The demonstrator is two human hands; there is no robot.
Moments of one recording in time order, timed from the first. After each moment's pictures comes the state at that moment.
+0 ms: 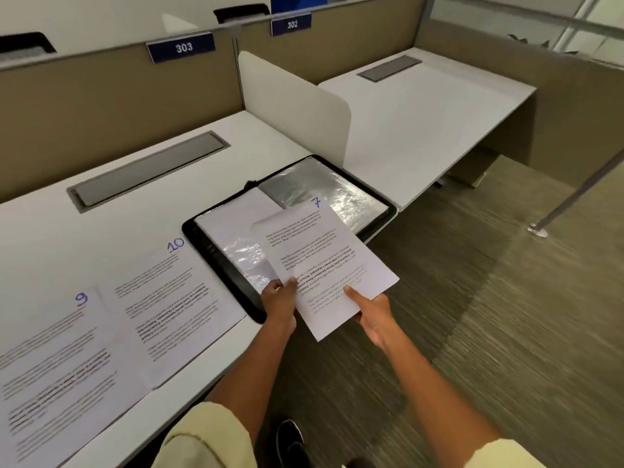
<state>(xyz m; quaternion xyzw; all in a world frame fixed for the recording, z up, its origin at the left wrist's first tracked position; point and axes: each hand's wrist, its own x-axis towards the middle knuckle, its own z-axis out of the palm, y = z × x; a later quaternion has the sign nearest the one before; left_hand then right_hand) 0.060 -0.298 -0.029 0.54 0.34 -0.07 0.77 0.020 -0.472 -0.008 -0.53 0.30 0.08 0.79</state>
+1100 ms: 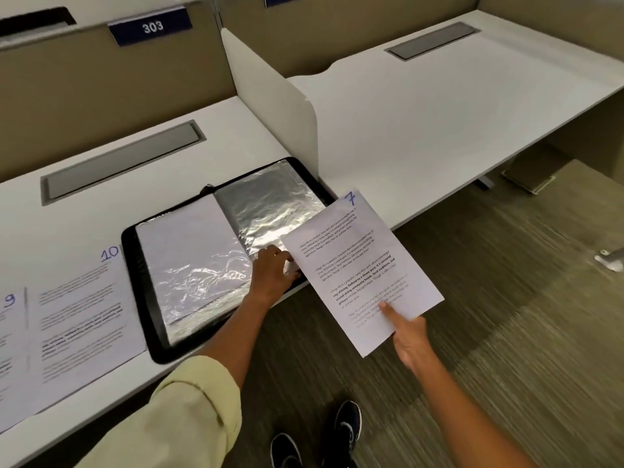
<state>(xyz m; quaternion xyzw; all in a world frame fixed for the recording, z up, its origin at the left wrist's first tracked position) 0.220 -0.441 -0.051 0.98 0.02 0.03 0.22 0.141 -0.729 -0.058 -0.51 0.31 0.10 0.80</state>
